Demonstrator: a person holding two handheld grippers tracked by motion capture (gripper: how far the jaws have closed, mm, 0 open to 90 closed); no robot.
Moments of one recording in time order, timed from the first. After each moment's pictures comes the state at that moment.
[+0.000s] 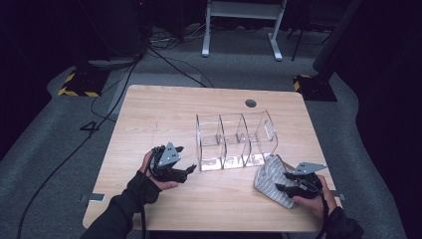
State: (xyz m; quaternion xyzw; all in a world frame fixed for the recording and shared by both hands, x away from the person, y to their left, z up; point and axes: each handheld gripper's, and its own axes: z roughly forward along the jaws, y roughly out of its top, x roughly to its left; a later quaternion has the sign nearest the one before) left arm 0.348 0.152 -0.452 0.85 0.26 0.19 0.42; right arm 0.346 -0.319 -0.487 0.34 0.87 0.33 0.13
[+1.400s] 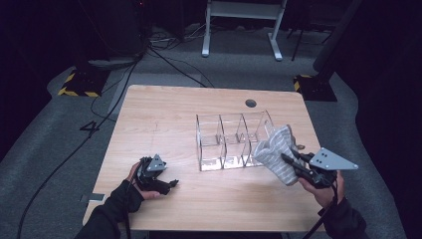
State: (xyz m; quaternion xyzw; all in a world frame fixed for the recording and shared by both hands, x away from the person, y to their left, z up) left arm 0.354 0.193 -0.504 0.88 0.31 0.12 0.35; right arm 0.327 -0.298 -0.375 0.27 0.78 0.48 0.30
